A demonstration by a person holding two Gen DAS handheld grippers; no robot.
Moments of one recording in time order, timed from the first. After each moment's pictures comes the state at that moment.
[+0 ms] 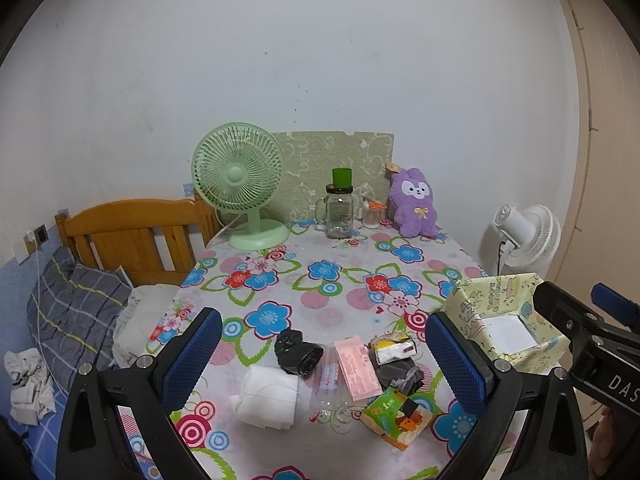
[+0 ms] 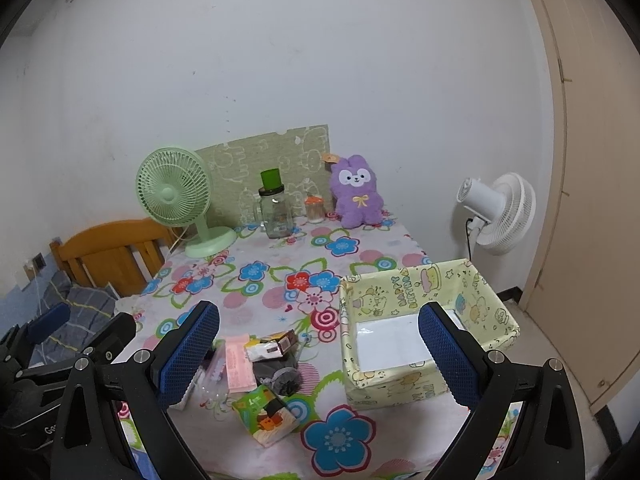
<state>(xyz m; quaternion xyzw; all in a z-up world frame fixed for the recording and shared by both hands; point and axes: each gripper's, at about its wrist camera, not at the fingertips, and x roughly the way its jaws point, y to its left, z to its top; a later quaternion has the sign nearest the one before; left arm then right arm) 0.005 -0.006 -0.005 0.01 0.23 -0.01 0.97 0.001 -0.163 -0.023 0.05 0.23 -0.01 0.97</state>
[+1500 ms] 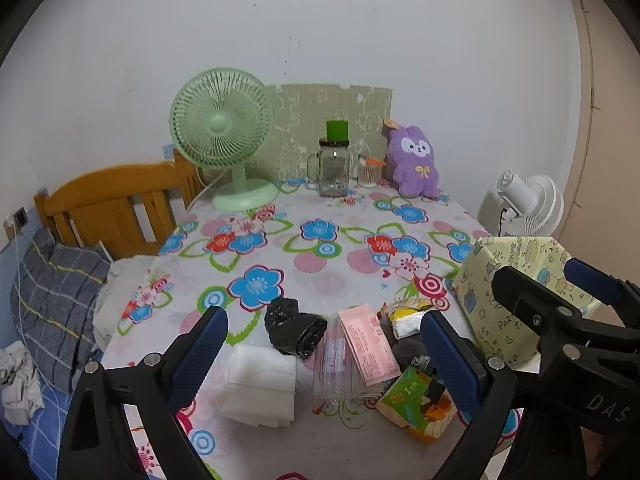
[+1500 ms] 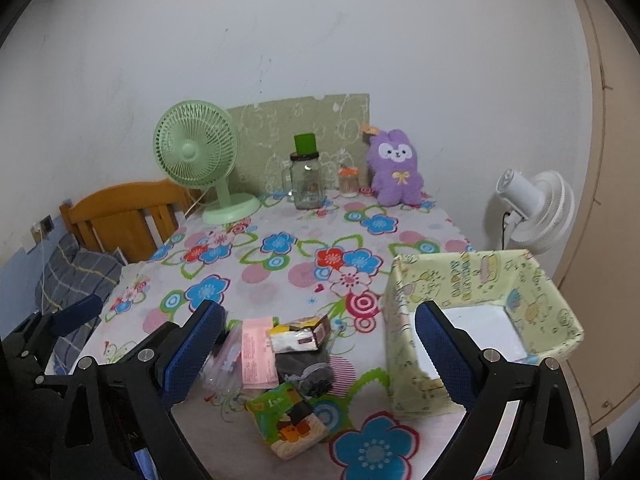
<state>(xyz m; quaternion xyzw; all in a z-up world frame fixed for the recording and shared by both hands) 0.048 0.011 -0.060 0.00 0.30 -0.04 0.95 0.053 -0.118 -0.070 0.01 0.27 0.03 0.96</state>
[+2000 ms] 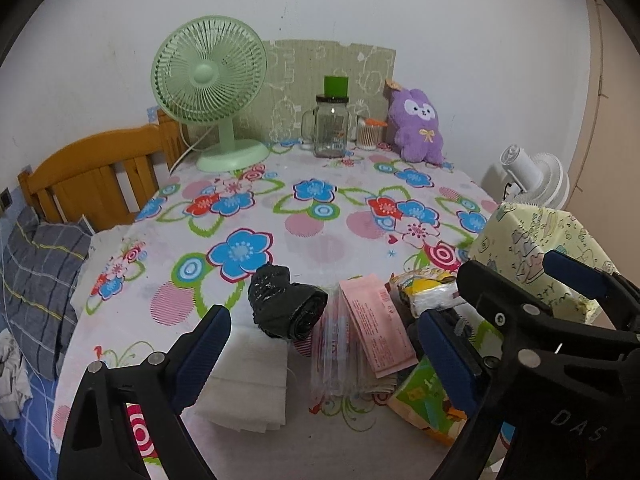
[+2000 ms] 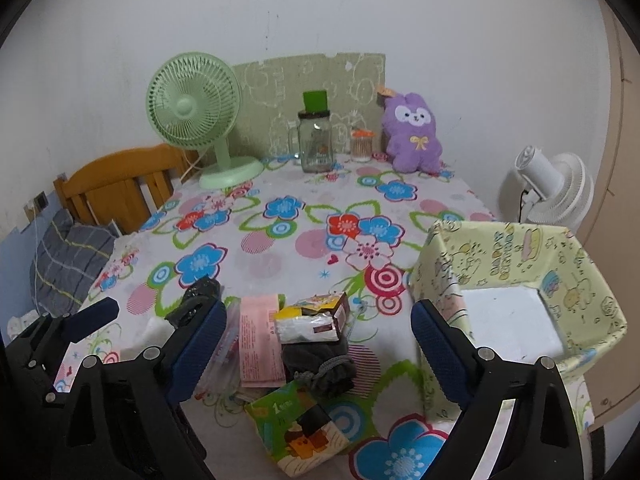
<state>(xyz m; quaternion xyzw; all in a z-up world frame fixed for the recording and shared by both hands) 0.083 0.013 -0.102 0.00 0.35 -0.05 0.94 0.096 -0.096 -0.112 0.00 0.32 0.04 0.95</state>
